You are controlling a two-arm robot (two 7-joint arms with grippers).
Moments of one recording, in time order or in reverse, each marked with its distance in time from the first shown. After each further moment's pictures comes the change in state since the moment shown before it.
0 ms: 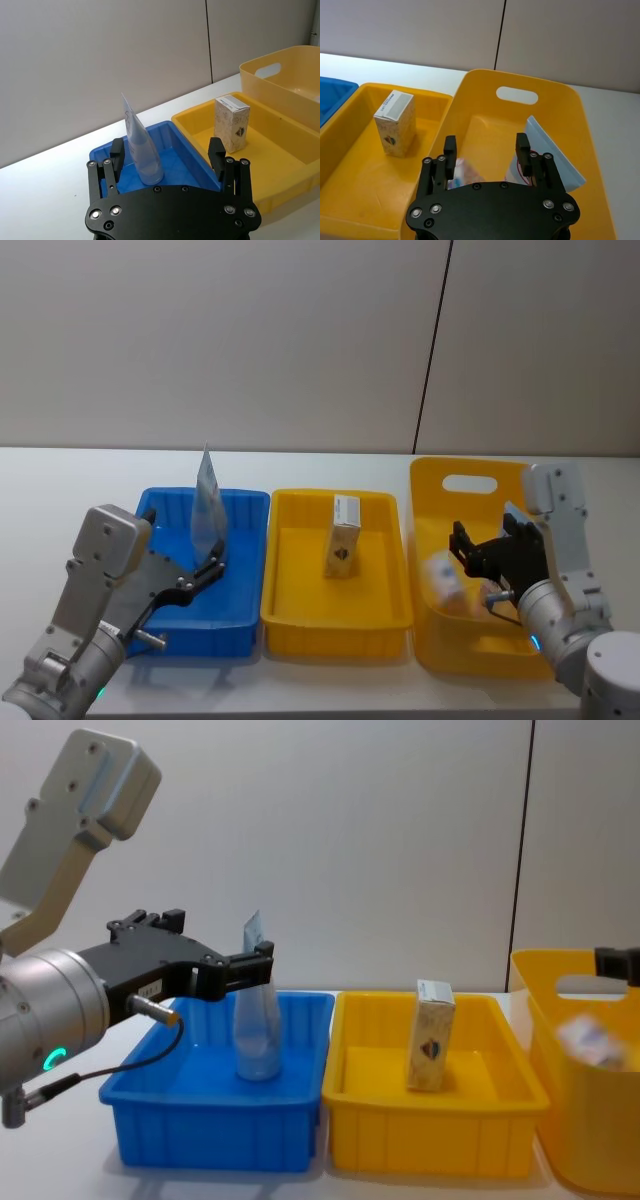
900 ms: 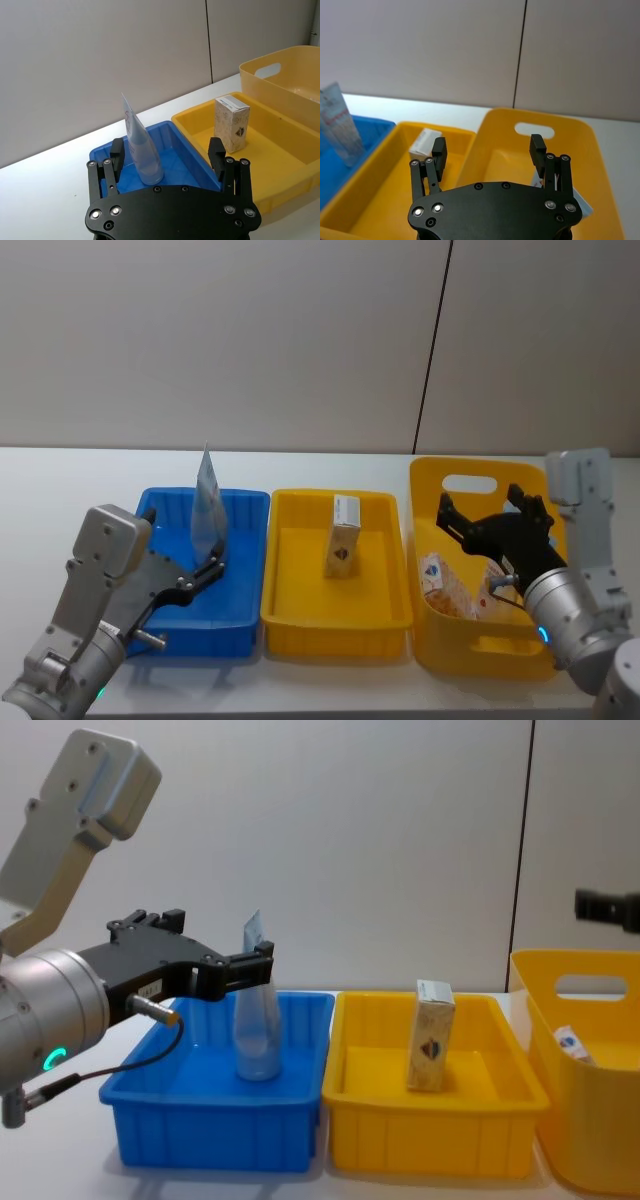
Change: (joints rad) left arm 0.000 0.000 0.000 0.000 0.000 0.000 0.000; right arm -0.032 -0.007 0.031 -0.047 0.058 -0.137 0.080
